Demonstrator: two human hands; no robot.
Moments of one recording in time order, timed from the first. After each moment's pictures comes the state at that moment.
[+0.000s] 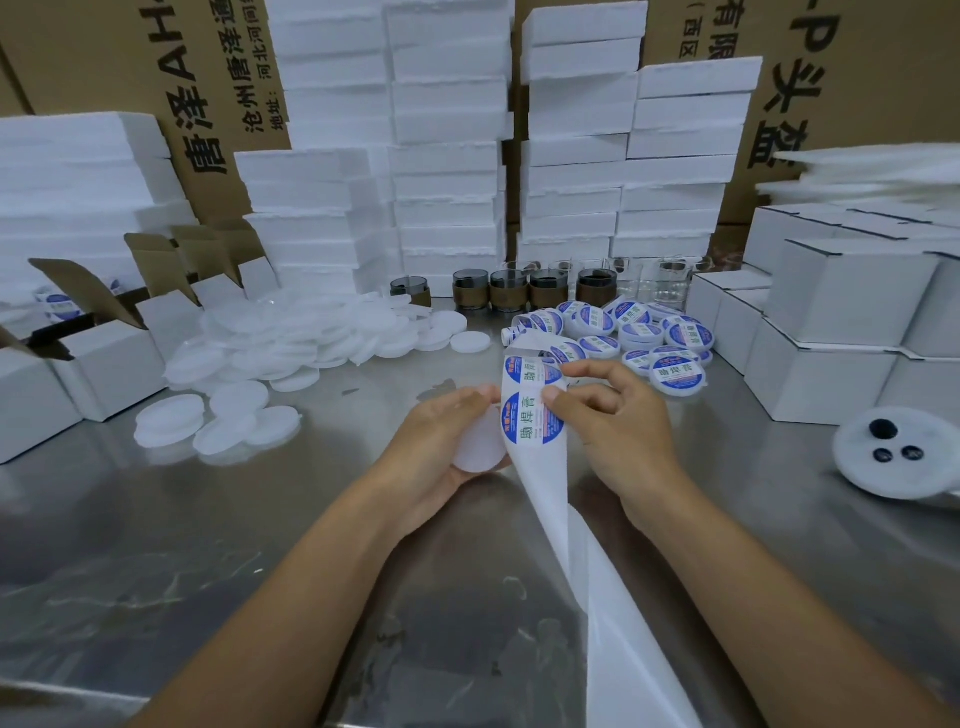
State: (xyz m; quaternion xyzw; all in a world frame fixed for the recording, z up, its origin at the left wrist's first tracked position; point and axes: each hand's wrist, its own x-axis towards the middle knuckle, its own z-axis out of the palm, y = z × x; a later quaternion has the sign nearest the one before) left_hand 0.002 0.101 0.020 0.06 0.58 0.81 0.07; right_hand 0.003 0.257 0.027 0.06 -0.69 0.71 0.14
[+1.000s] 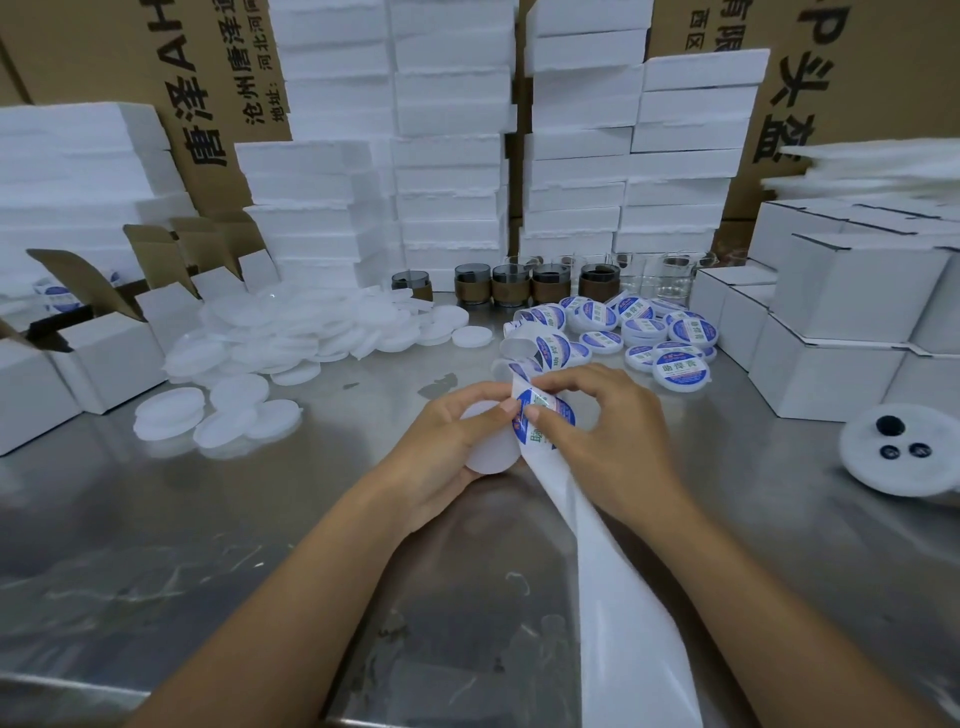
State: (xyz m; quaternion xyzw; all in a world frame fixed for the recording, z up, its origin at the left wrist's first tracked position) left_hand 0.003 0.103 0.017 0.10 0.62 0.78 0.08; right_hand 0.008 0.257 0.023 0.16 -0.84 0.42 0.29
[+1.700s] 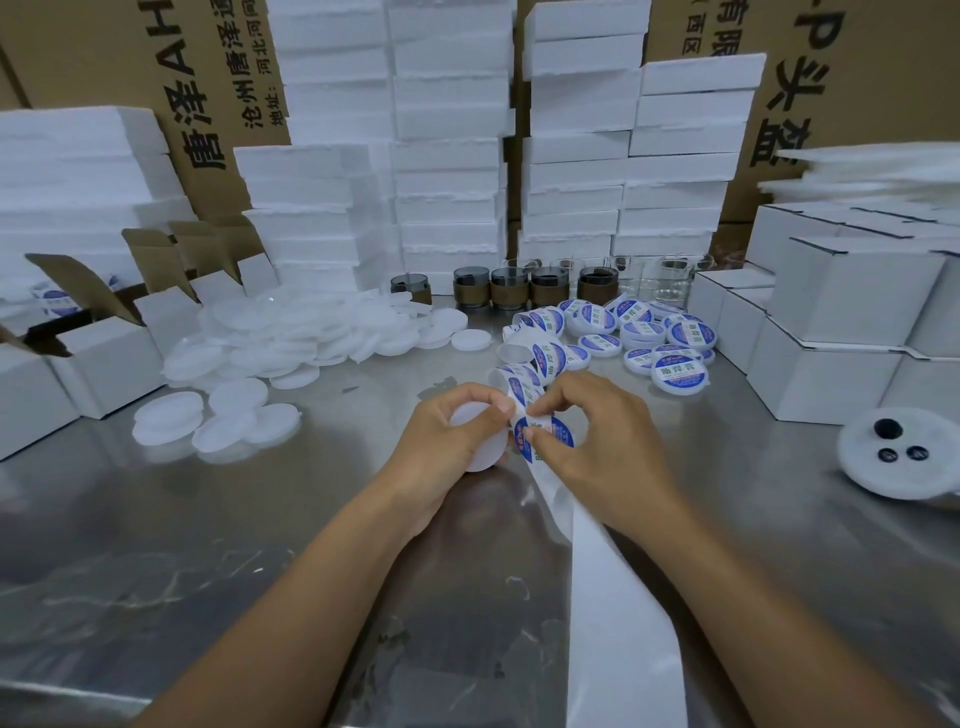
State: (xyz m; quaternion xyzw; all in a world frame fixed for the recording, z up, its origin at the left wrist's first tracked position) left_hand 0.006 0.106 0.018 0.06 0.69 0.72 -0.02; right_hand 0.013 0.258 0.024 0.20 -0.87 0.37 0.26
